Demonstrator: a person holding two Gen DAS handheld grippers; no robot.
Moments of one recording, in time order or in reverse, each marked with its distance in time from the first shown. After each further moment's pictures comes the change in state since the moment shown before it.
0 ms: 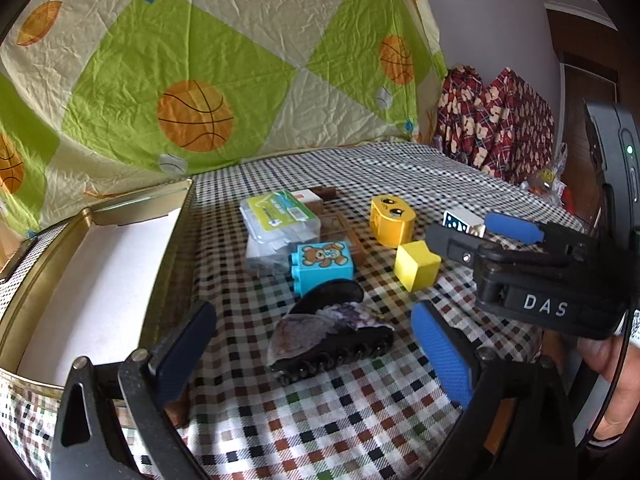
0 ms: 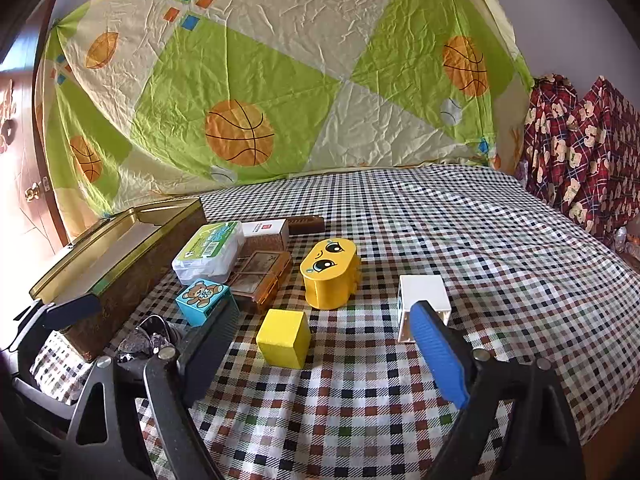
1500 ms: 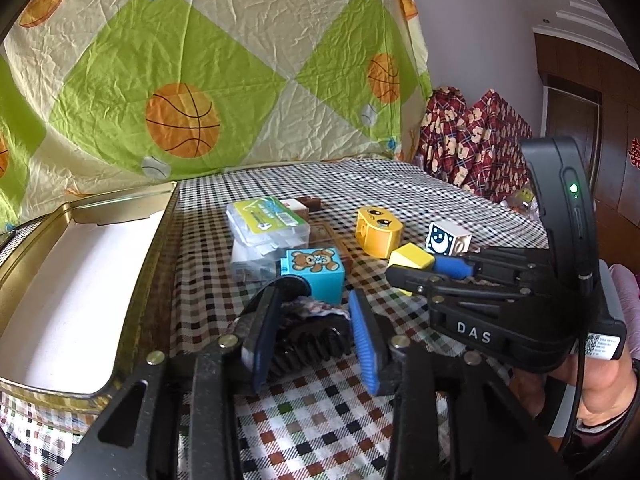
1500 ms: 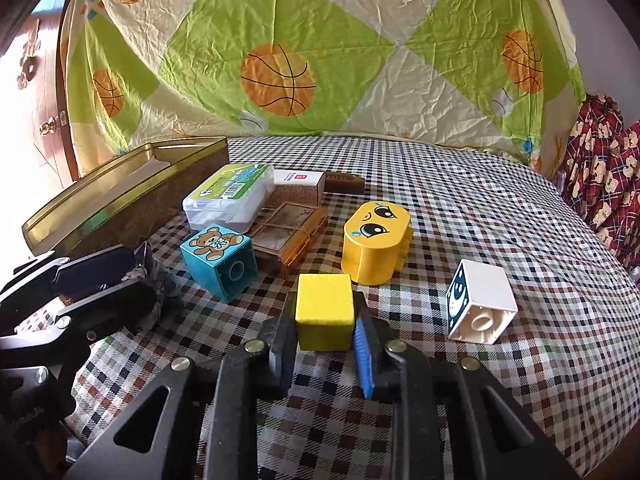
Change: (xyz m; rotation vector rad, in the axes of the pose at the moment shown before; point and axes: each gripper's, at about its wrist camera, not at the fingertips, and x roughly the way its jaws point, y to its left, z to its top) left arm 0.002 0.012 -0.007 -0.044 -0.078 -0.092; right arm 0.034 0.026 -0.009 -0.169 0.125 0.044
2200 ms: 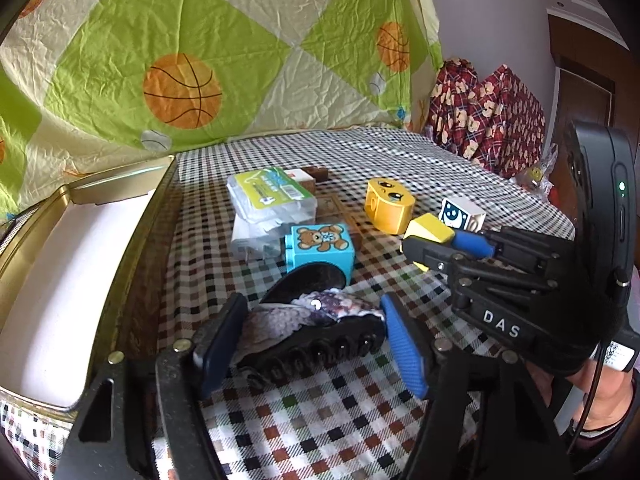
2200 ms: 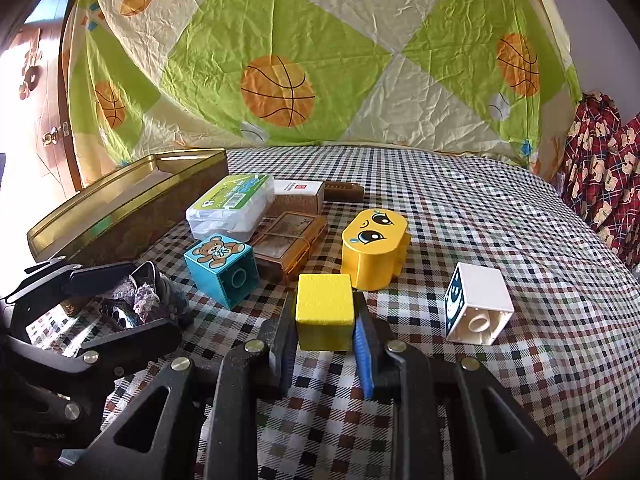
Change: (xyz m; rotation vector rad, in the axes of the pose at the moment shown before) left arm 0.010 -0.003 0.000 -0.003 0.112 0.018; right arm -0.009 -0.001 -0.003 0.018 -0.072 0.012
